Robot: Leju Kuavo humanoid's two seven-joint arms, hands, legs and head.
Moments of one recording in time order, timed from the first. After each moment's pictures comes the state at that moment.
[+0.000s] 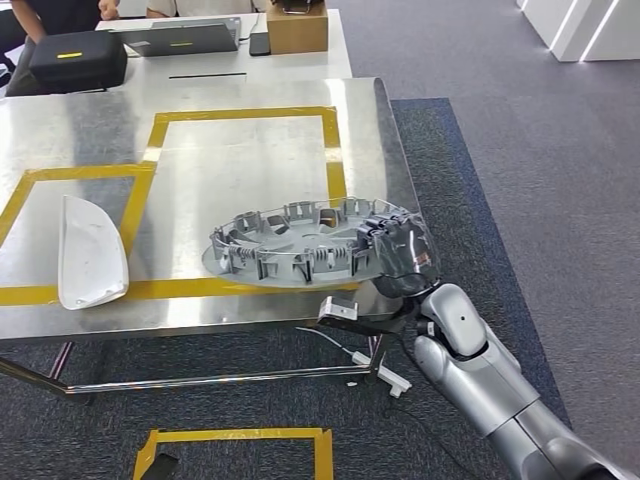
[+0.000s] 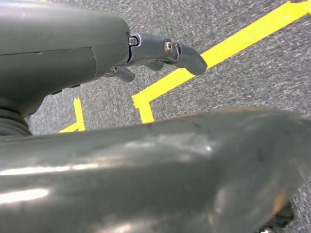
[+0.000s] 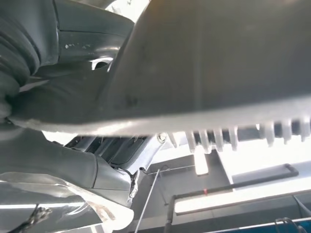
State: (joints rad) left arm 0.06 -0.01 0.26 -0.44 -0.69 0.13 0.11; right arm -0.60 -0.01 0.74 -1.07 0.98 -0.62 -0.22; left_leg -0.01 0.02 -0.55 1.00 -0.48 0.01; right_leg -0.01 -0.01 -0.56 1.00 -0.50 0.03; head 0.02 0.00
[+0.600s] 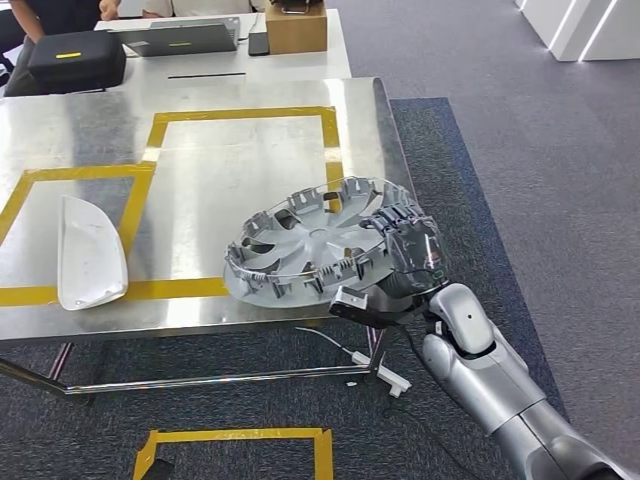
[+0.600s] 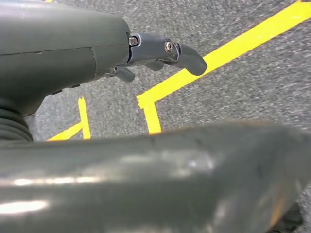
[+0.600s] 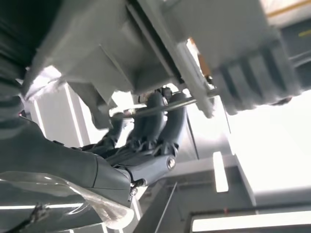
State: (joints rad) left arm 0.09 -0.01 0.26 -0.48 -0.69 0.13 0.14; right arm -0.59 -0.02 0.71 -1.02 0.98 -0.57 -0.19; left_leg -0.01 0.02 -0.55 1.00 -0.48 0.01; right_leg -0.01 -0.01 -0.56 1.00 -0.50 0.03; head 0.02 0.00
